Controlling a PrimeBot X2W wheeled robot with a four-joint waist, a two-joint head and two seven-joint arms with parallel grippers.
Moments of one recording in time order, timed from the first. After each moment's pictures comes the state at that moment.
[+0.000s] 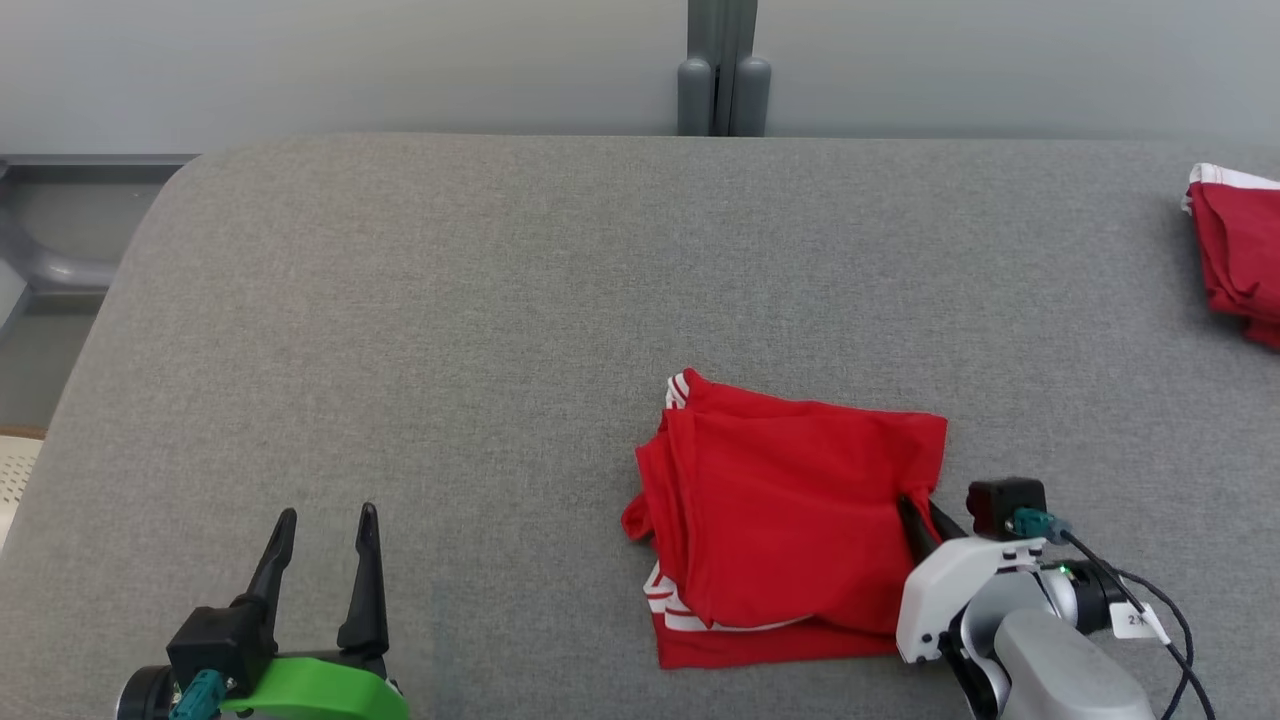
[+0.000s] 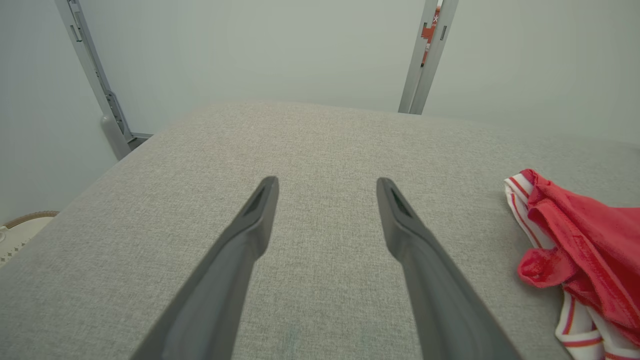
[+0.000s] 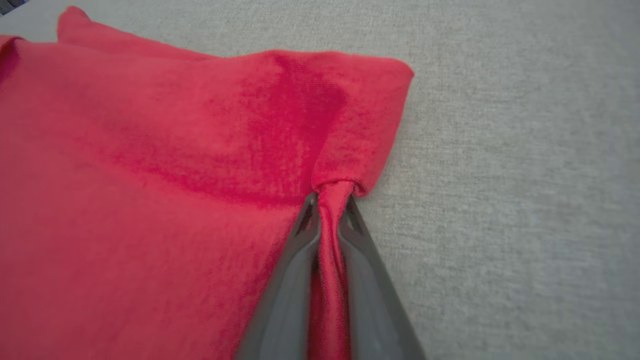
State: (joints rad) left arm 0.02 0.10 -0.06 0.22 -0.24 -0.08 -0.25; right arm -0.43 -0.07 0.27 1.02 0.32 0.13 -0.25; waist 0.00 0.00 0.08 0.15
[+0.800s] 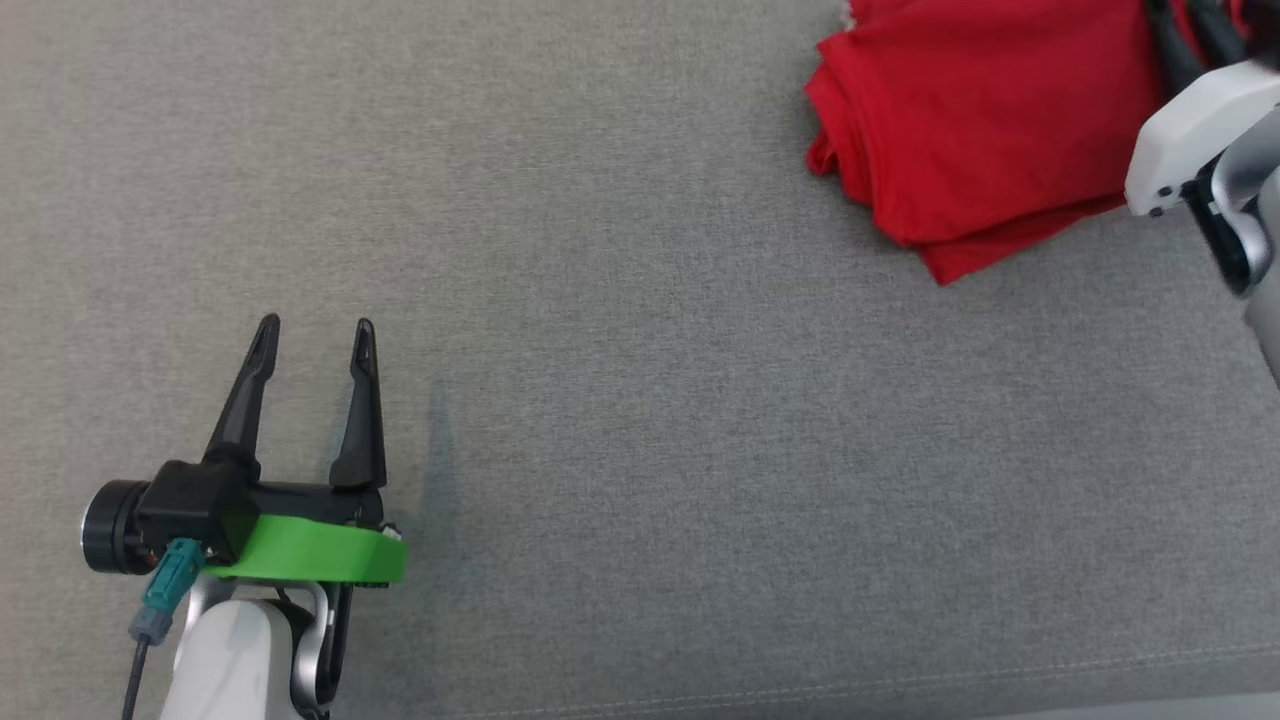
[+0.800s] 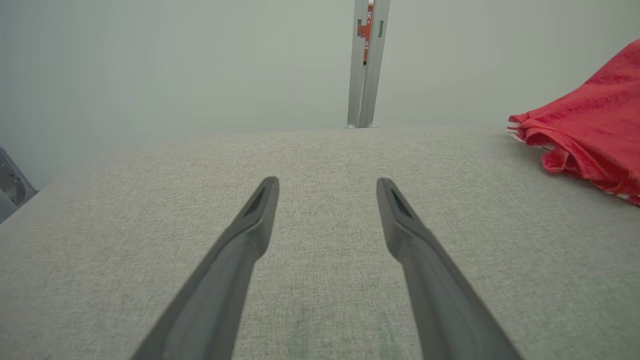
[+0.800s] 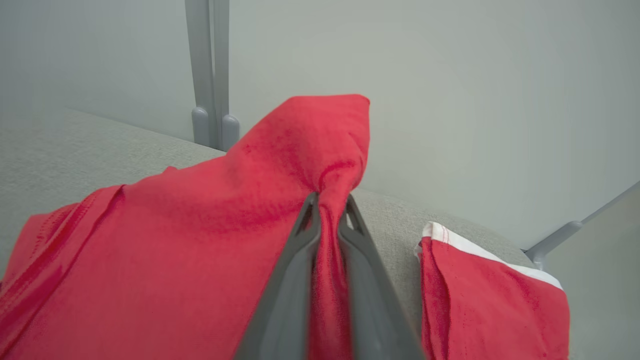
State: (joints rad) left arm -0.19 0.09 -0.07 0.11 -0.17 -0.10 -0.26; right arm -1.06 -0.45 0.46 0.96 0.36 0.13 -0.22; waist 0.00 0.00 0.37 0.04
